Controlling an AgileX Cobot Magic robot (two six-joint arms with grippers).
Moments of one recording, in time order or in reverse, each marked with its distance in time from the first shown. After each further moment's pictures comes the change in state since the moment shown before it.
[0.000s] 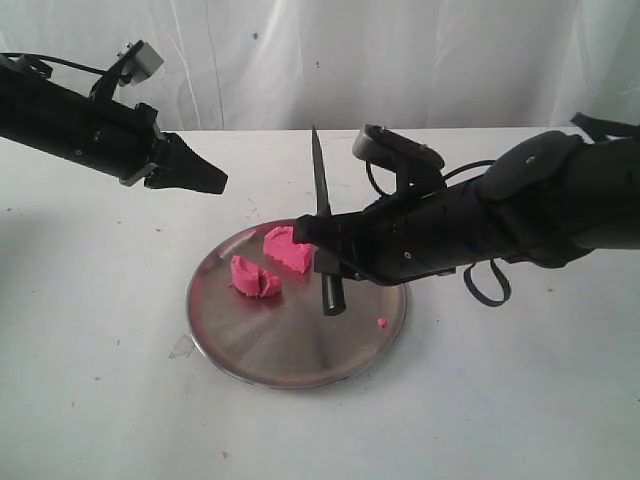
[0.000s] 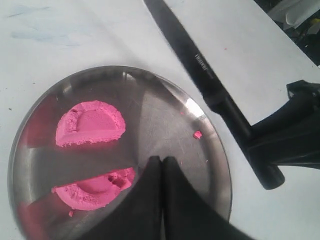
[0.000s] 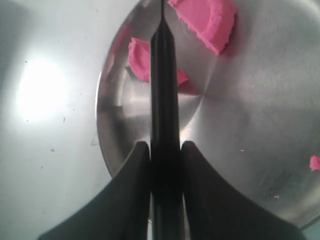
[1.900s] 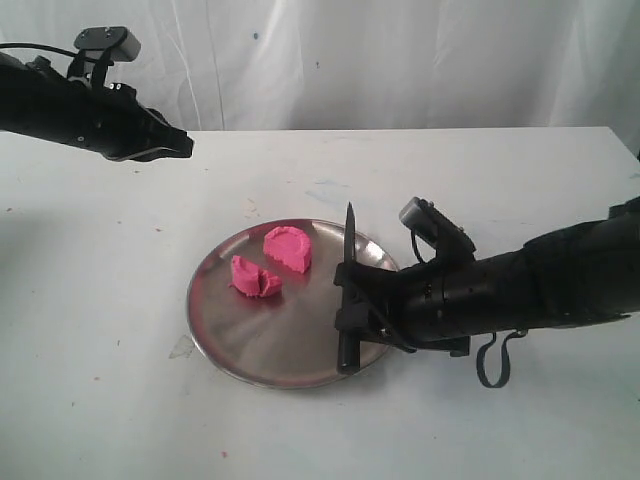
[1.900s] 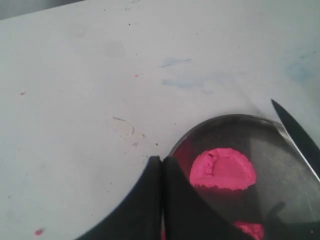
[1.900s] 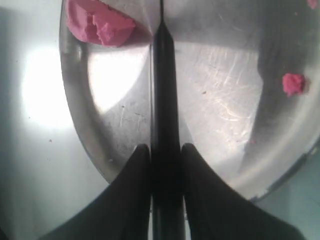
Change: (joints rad) left arm 0.000 0.000 0.000 0.006 -0.417 0.002; right arm -0.133 0.131 0.190 0.626 0.208 -0.497
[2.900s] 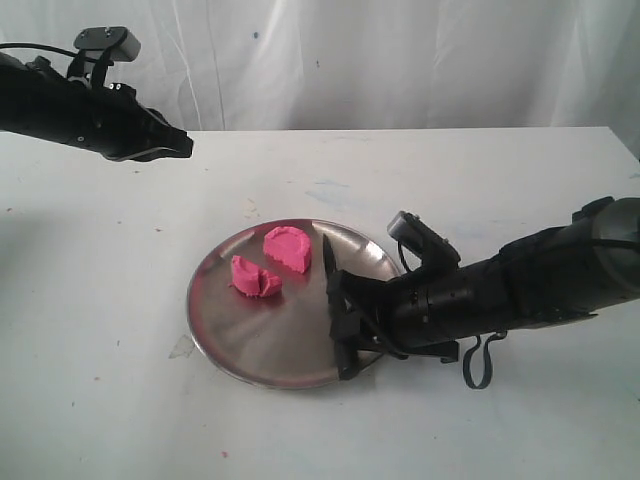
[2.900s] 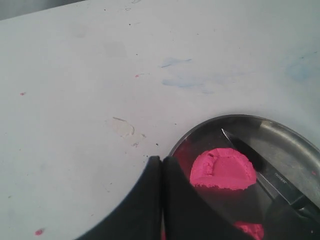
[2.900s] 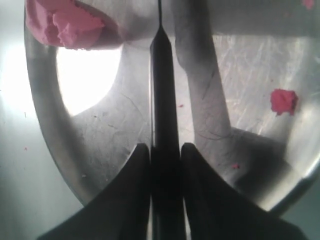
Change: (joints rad) left arm 0.000 0.000 0.000 0.000 -0.002 0.000; right arm 0.000 0.118 -0.055 0.006 -0.008 -0.016
